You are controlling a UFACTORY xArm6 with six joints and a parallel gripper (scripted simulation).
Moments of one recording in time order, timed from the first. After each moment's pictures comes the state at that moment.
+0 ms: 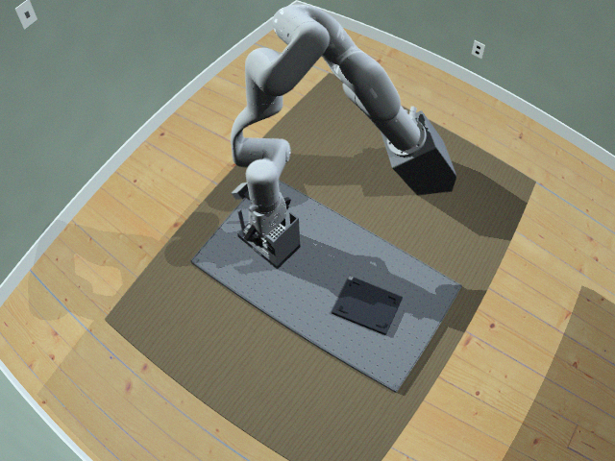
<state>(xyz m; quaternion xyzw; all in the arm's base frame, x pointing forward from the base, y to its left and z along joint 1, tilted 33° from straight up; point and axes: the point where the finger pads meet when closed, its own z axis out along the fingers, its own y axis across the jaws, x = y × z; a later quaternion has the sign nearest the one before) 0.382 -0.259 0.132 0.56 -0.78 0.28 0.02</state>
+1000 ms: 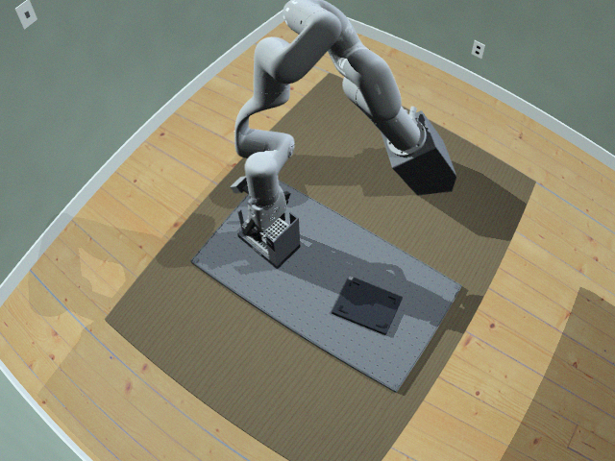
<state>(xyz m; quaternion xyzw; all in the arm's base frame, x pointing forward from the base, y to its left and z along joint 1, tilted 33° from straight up) 0.373 -0.246 0.156 0.56 -0.78 0.28 0.02</state>
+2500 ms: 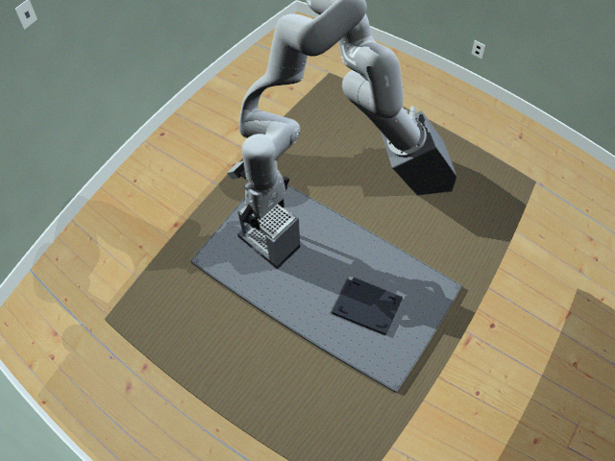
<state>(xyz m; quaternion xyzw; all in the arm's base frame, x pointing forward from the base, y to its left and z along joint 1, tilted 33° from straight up) 0.354 -0.216 0.211 0.56 -0.78 0.28 0.02</state>
